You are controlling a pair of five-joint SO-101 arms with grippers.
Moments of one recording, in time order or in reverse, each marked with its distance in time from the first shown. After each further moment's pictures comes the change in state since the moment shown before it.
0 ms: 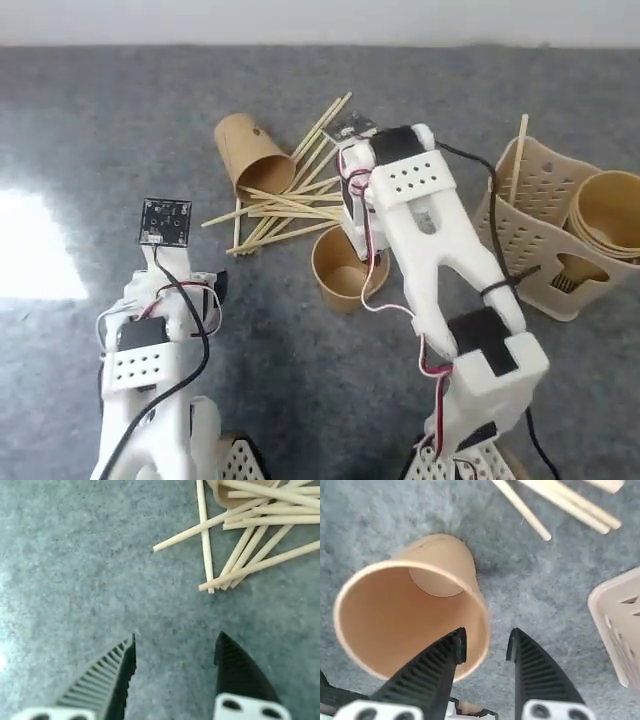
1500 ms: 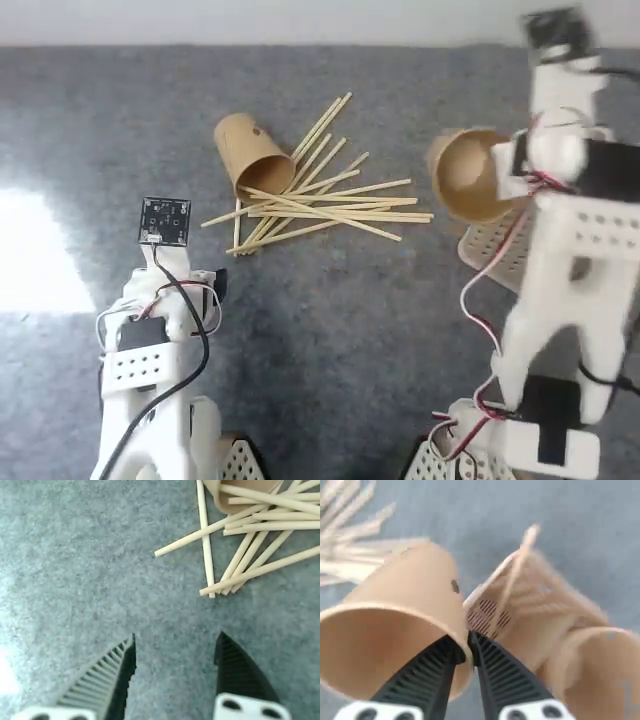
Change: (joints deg) left arm 0.0 0.0 0.0 -0.7 0.0; right arm 31.0 -23.3 -19.2 0.2 10.9
